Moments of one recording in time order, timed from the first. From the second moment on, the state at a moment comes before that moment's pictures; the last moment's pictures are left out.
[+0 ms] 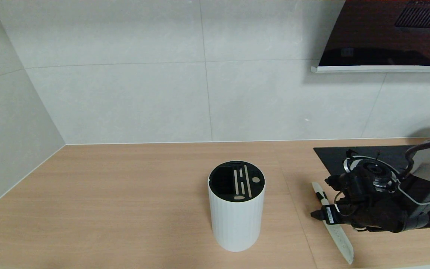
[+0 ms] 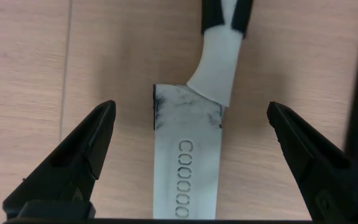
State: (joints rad) left arm 0.00 0.00 0.00 0.00 0.04 -0.01; right arm 0.16 2.22 -0.75 -0.63 -0.02 0.04
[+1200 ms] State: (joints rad) left arm 0.00 0.00 0.00 0.00 0.04 -0.01; right arm 0.15 2.28 -0.74 -0.66 -0.08 0.04
